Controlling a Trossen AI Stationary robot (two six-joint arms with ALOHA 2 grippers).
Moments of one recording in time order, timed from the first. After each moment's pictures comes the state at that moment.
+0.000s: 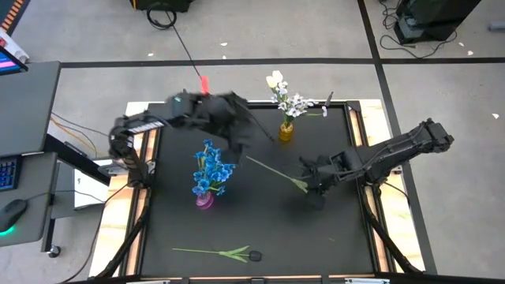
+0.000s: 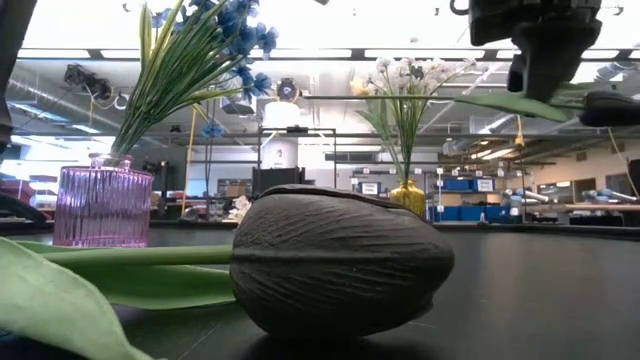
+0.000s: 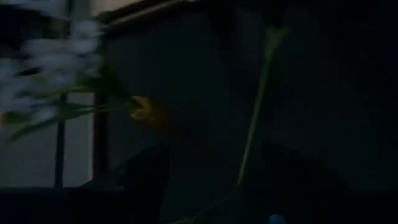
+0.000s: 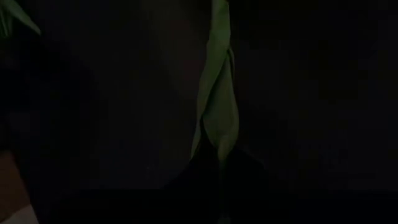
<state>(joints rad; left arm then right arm) 0.07 1.76 2.15 -1.22 -0.07 0.33 0.26 1.28 1.02 -0.94 0.02 0.71</state>
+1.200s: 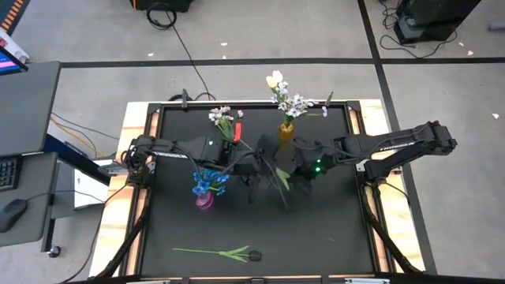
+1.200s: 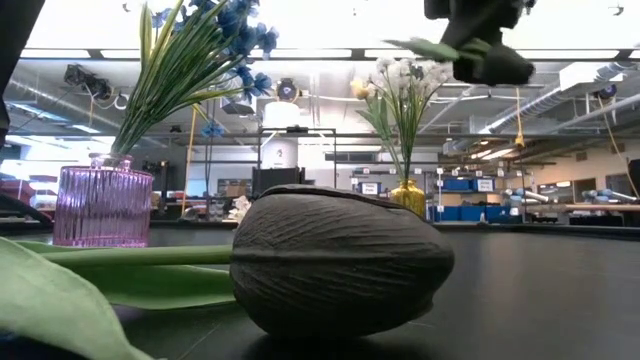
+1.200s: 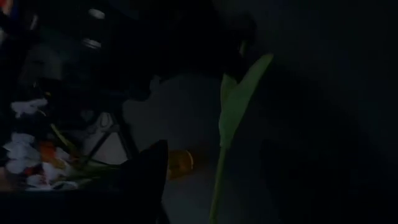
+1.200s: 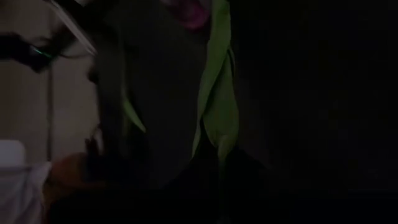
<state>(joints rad) -0.18 1.93 2.15 -1.05 -0.35 0.71 0.09 1.24 1.02 -0.56 -0.14 0.65</state>
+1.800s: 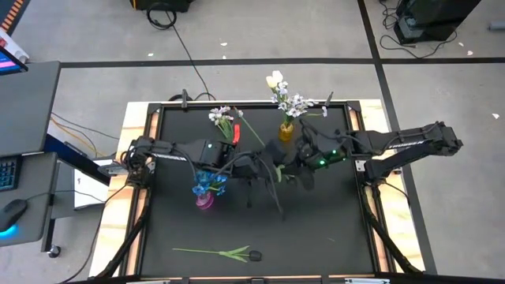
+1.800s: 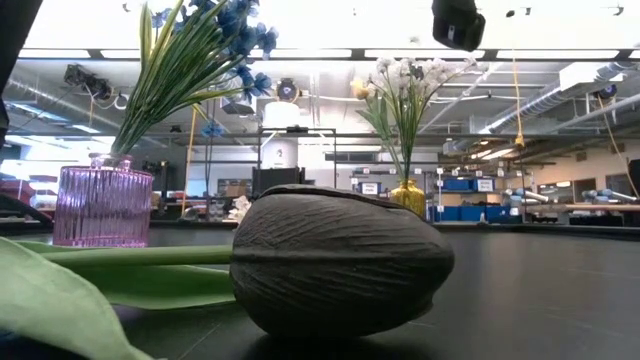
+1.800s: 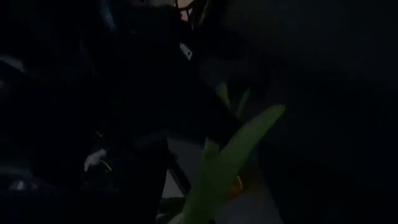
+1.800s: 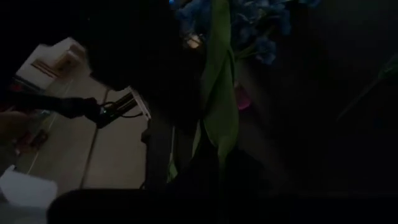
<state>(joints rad) -0.20 1.93 2.15 -0.92 -0.38 0.99 0.08 1.16 1.02 -0.31 -0.10 0.63</state>
